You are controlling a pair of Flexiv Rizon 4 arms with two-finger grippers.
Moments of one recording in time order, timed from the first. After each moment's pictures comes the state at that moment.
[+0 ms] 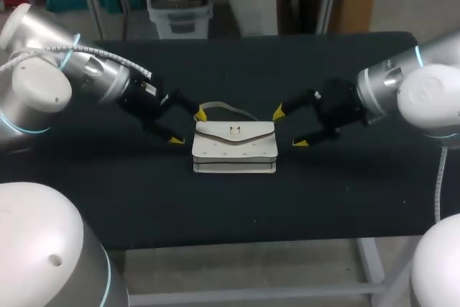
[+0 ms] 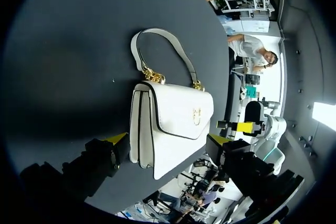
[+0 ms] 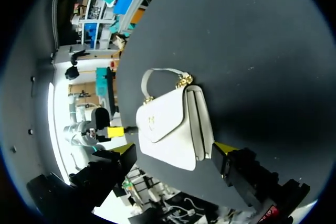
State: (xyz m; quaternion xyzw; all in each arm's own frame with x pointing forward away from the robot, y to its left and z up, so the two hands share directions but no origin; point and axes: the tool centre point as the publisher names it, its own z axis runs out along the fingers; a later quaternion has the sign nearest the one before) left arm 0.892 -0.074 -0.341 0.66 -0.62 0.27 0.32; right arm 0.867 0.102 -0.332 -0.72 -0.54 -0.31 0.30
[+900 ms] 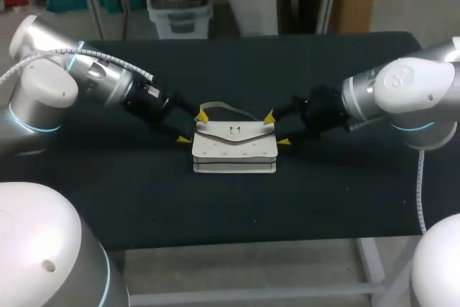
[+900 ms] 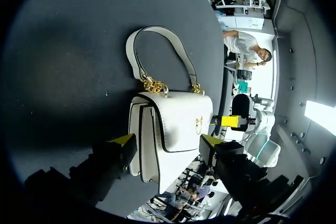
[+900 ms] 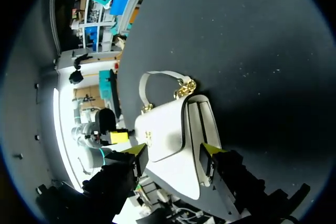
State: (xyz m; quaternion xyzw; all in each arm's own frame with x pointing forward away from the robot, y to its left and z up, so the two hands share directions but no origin) left arm 0.906 -0.082 -0.357 0.64 -0.62 0.28 0.36; right arm 0.891 0.129 -0.362 -0.72 -0.52 -0.33 0.33
